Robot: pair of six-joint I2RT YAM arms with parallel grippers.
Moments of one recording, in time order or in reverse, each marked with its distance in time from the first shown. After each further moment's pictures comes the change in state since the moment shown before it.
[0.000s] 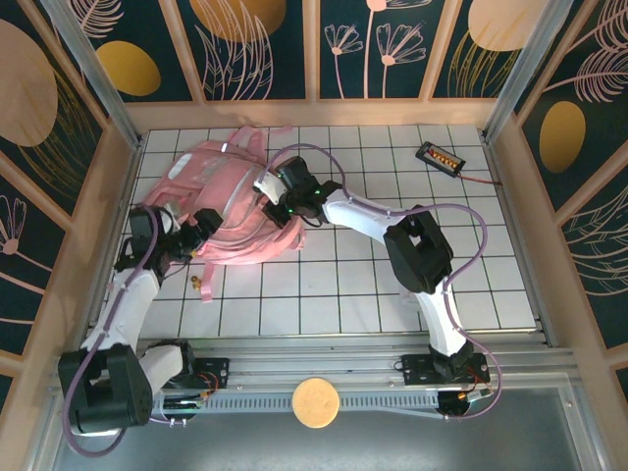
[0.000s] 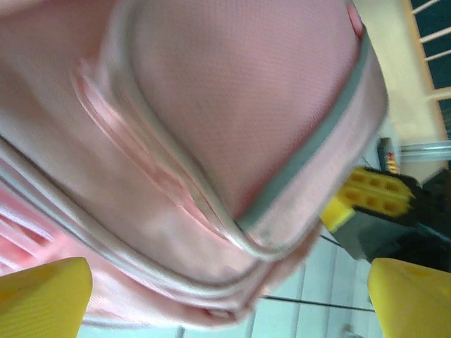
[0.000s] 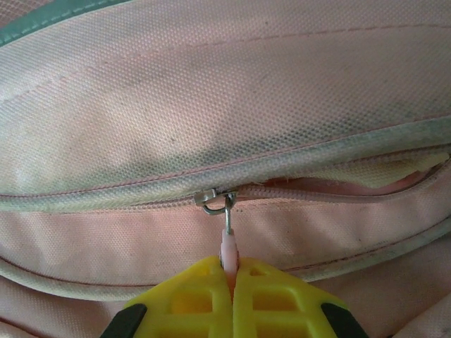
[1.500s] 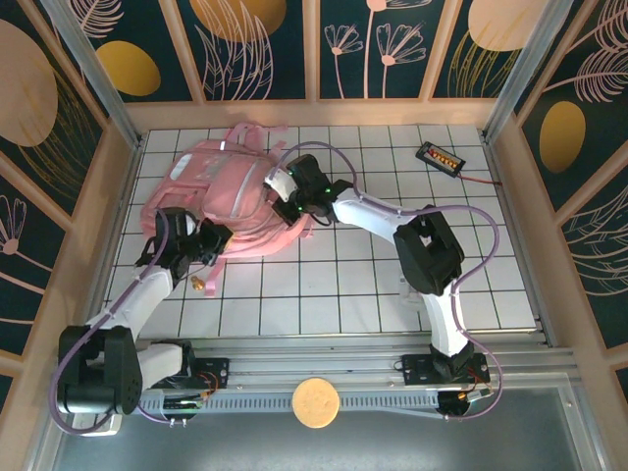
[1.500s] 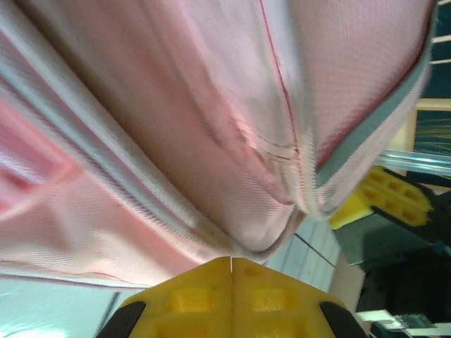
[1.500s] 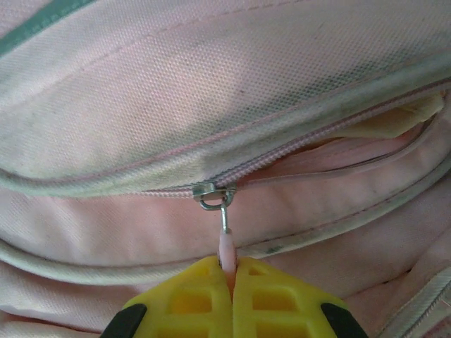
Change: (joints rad) left arm -0.115 0.097 -0.034 0.108 -0.029 -0.255; right arm -0.049 -0.064 -0.075 0.011 0.019 -0.014
